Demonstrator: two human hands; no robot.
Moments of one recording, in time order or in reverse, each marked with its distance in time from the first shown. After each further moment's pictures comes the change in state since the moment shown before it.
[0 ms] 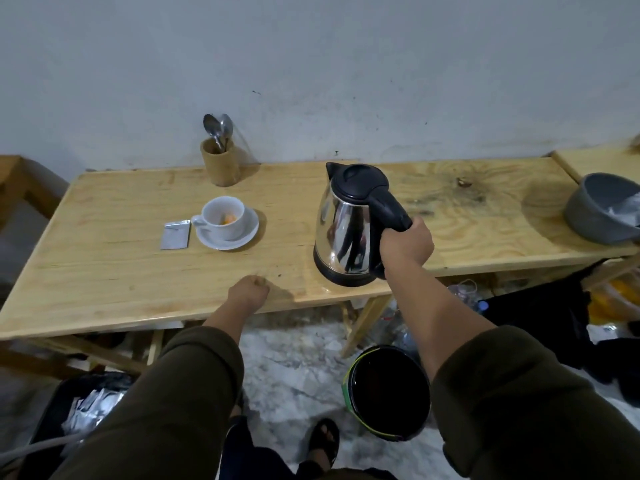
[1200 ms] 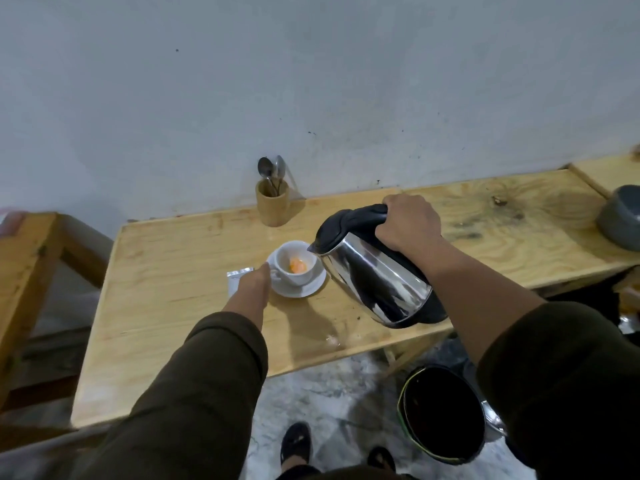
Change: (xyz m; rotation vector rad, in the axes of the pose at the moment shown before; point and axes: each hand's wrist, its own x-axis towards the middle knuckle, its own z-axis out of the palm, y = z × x) left_hand 0.117 -0.055 -0.145 -1.005 -0.054 -0.275; right_hand -0.056 -0.142 0.117 -0.897 -0.212 -0.539
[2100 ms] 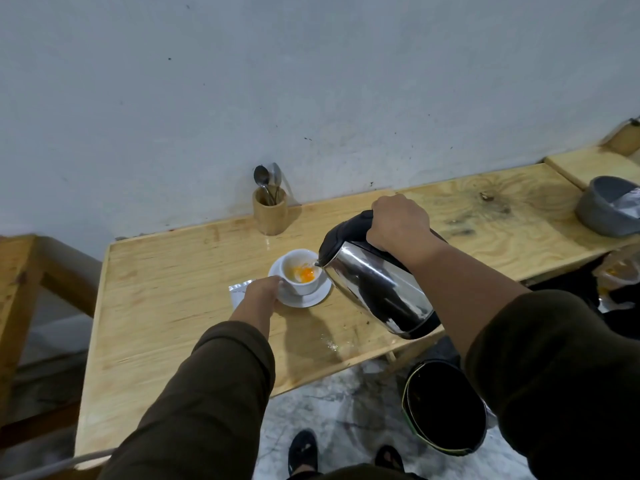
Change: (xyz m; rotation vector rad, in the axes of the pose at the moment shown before) left_hand 0.016 0.011 -0.001 0.182 -0.114 0.002; right_hand 0.001 -0.045 -0.003 -0.172 -0.072 0.045
